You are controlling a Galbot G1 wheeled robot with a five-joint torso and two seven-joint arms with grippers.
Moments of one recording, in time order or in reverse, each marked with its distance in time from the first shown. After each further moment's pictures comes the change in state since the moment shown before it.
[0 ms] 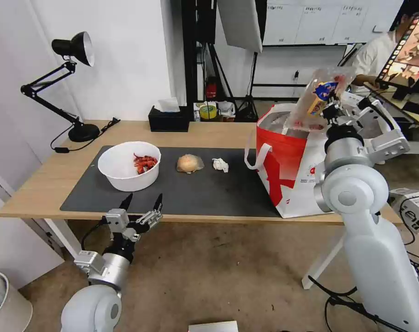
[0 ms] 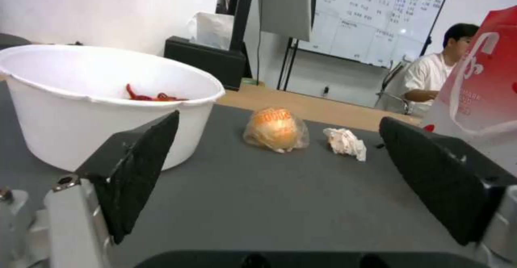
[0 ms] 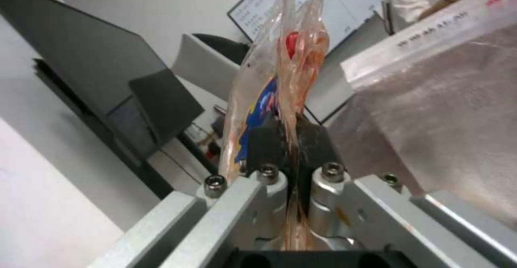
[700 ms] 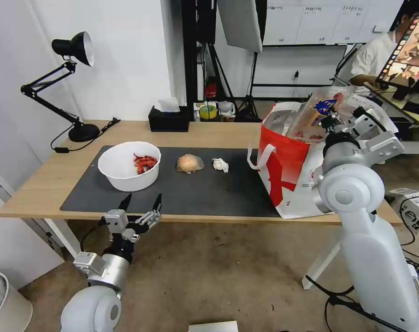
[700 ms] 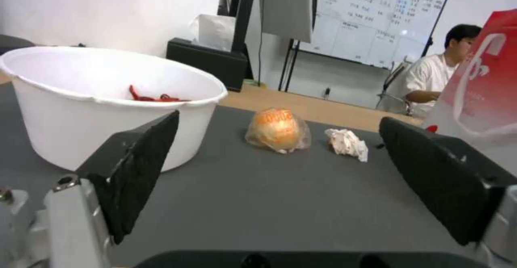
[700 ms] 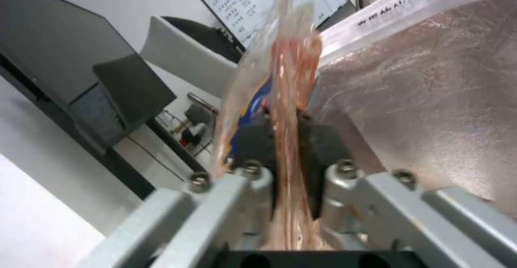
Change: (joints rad) left arm 0.007 0.001 -0.003 0.000 0.001 -0.011 0.000; right arm 0.001 0.009 -0.002 -0.004 0.007 -0.054 0.077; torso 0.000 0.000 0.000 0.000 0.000
